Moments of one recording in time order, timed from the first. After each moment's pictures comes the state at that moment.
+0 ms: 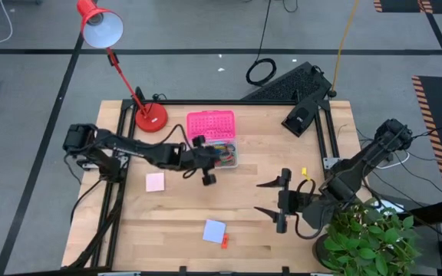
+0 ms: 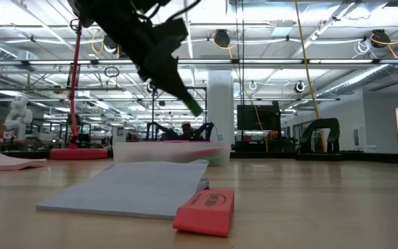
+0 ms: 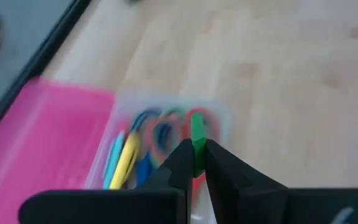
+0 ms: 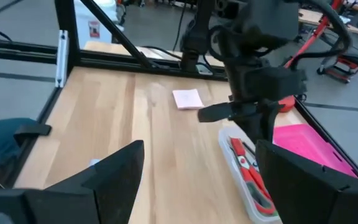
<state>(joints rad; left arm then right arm) -0.04 1.59 1.00 -0.16 -0.35 -0.10 0.71 1.30 1.06 -0.30 0.82 0.24</state>
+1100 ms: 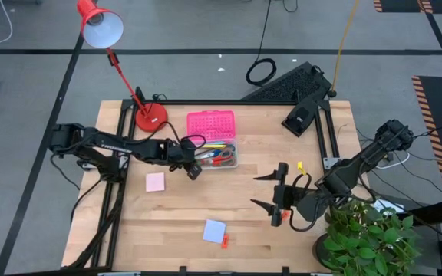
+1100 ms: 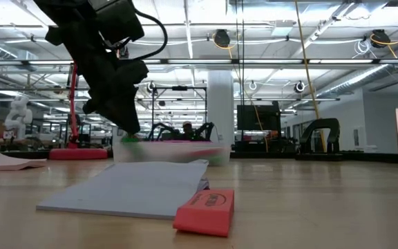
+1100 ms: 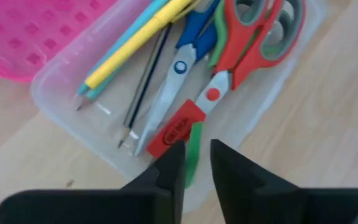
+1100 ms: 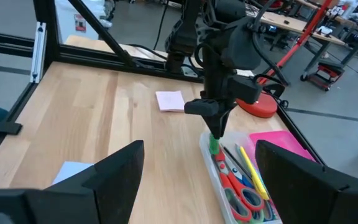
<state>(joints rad) 0.05 1.43 0.75 -0.32 -0.19 -0.66 0.64 1.30 1.06 -0.28 0.81 0.14</state>
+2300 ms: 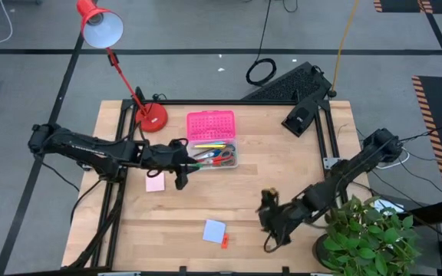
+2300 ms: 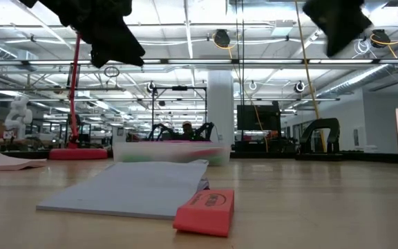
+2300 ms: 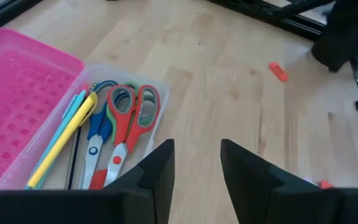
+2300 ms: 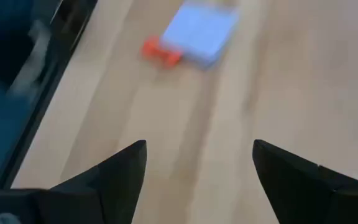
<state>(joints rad) -0.11 1.14 0.76 -0.23 -0.19 -0.40 0.63 1.53 1.06 -0.52 0.23 0.29</state>
